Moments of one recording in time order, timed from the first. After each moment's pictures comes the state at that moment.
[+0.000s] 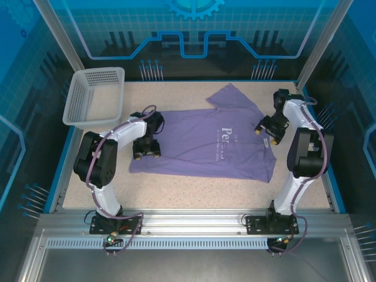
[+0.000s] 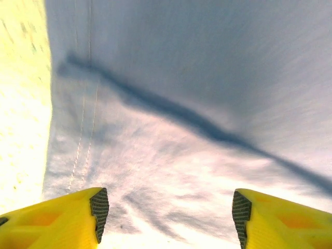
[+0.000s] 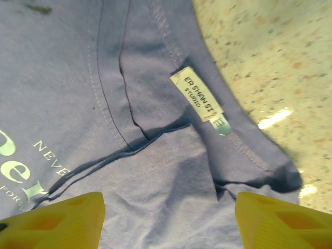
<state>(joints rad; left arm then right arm) -0.32 1.82 1.29 -1.08 -0.11 -0.62 -0.12 1.86 1.51 -1.16 -0.11 0.56</state>
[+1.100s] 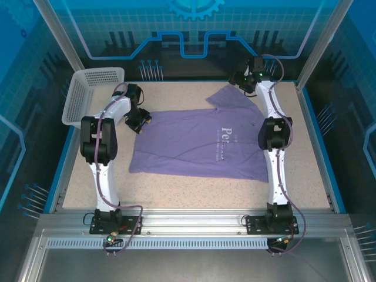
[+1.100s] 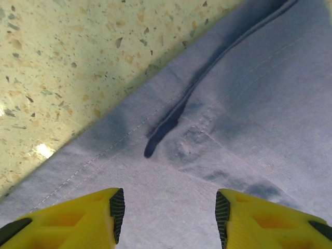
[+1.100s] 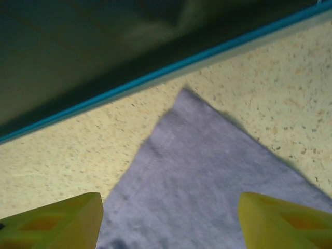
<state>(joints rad) -0.03 2.14 1.69 -0.93 0.12 -1.03 0.04 2.69 2.69 -0.83 -0.21 0.48</state>
